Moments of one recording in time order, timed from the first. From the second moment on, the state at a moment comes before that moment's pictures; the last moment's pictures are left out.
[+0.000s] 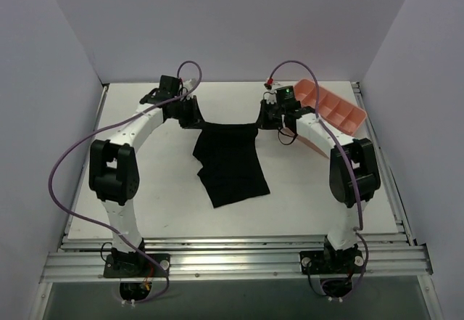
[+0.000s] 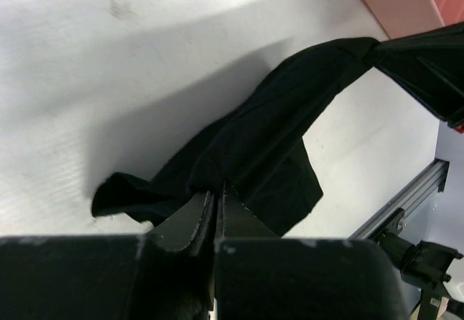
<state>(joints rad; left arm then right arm) -0.26 1.98 1.67 -0.59 0.48 -0.41 0.33 1.92 1.41 -0.24 -0.26 0.28</state>
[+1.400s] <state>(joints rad) -0.61 1.32 0.93 -0.42 0.42 -0.54 0.49 1.11 0.65 -0.26 0.03 0.65</state>
